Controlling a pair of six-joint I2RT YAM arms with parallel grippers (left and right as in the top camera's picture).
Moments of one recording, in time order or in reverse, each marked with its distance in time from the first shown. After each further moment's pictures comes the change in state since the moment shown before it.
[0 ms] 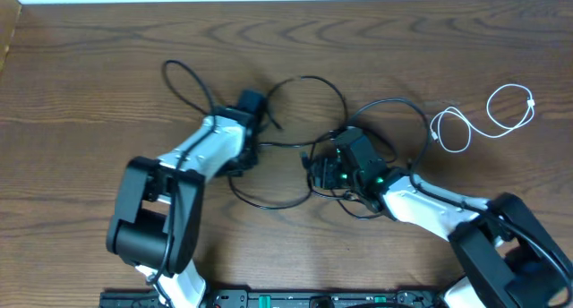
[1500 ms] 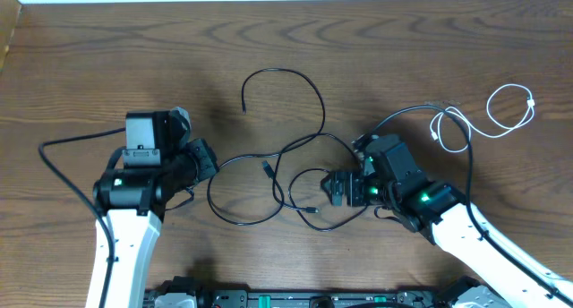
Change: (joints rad) left arm 0.275 -0.755 -0.127 -0.068 0.539 0.212; right arm -0.058 -0.439 -0.021 -0.473 -0.023 -0.053
